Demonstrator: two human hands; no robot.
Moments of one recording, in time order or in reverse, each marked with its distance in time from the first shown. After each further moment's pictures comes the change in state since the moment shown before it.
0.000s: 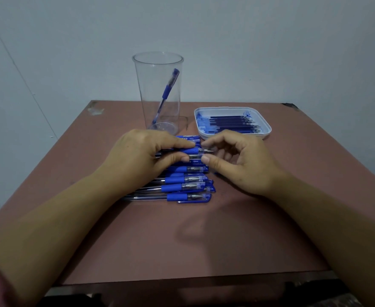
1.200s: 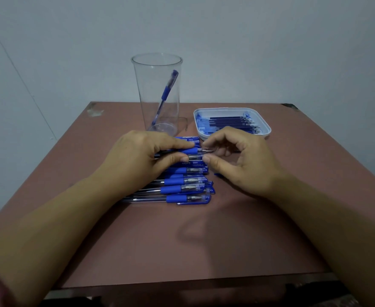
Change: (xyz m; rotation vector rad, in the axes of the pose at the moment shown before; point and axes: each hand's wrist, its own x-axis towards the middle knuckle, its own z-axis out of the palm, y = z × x) left_hand -0.001 0.001 -0.002 -0.002 -0.013 -0.012; right_hand 0.001 -0.002 -0.003 -0.119 0.063 -0.115
